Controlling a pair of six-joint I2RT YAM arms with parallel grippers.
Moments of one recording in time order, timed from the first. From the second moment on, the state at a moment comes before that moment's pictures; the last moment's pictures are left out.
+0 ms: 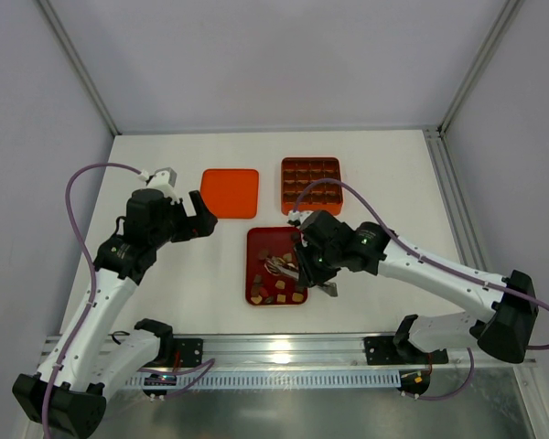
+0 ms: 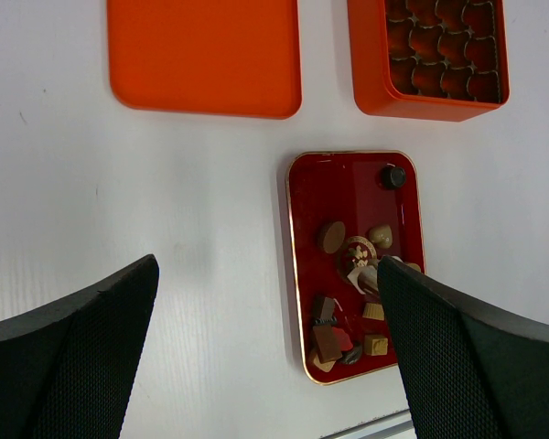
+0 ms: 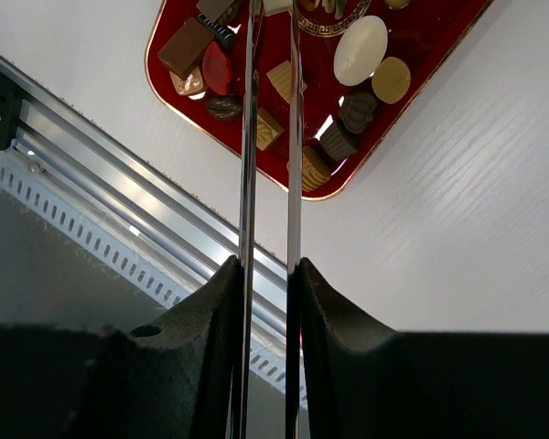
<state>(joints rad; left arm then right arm) -0.29 0.88 0.92 -0.61 0.05 -0.43 0.96 1.26 1.07 -0.84 -0.07 0.47</state>
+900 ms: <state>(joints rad) -0.29 0.88 0.92 -0.61 0.06 -0.43 0.44 1.72 1.69 -0.81 -0.14 0.33</state>
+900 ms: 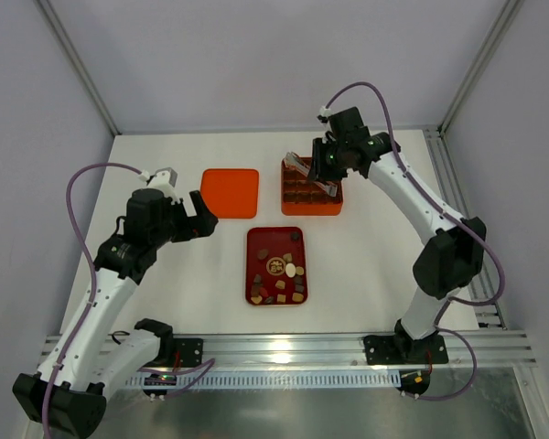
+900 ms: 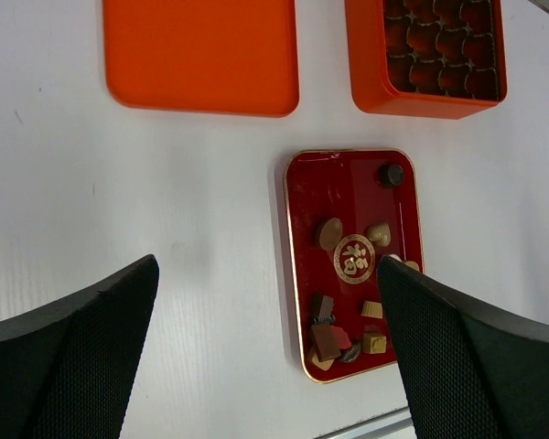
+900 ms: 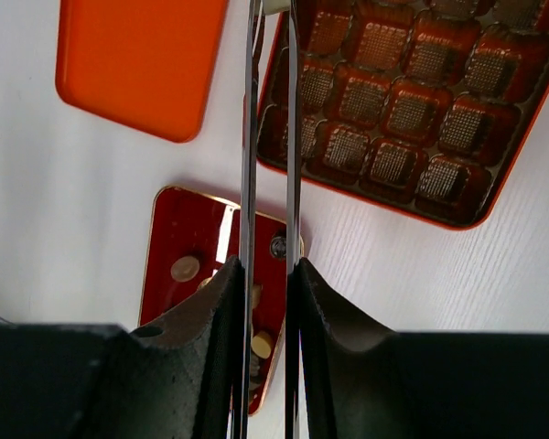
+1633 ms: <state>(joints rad) -0.29 0.88 0.92 -0.61 0.06 -0.43 0.42 1.94 1.83 -0.81 -0.08 0.31</state>
